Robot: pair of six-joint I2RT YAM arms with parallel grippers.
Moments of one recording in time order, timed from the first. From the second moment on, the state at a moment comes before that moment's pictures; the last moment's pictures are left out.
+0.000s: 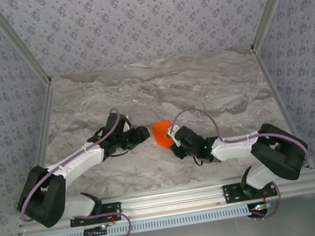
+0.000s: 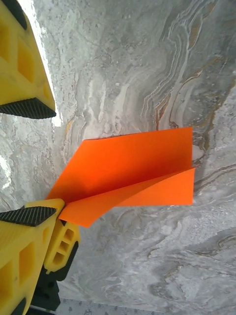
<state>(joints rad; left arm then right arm) -0.59 1.35 0.68 -0.16 0.34 -0.90 0.90 1.45 0.51 0.16 0.11 0.17</state>
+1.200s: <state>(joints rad) -0.71 1.65 0.80 0.01 0.38 -0.94 0.72 1.44 0.42 0.23 -0.20 0.30</state>
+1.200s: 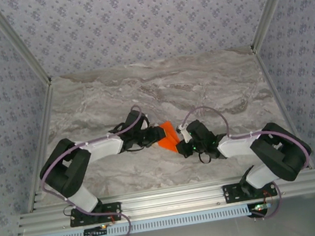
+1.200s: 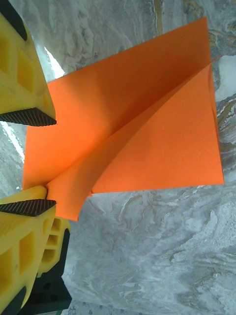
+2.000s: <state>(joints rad) -0.72 1.78 0.90 0.02 0.40 -0.94 0.70 1.43 0.40 0.25 -0.23 0.33</state>
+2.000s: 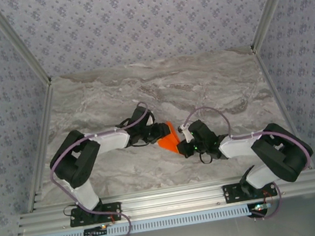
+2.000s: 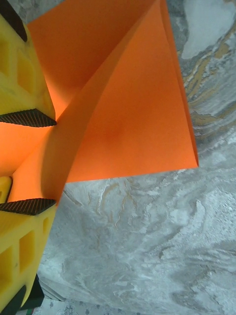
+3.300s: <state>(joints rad) -0.73 1.81 0.91 0.00 0.38 -0.97 0.67 1.45 0.40 0.25 -0.31 0.35</state>
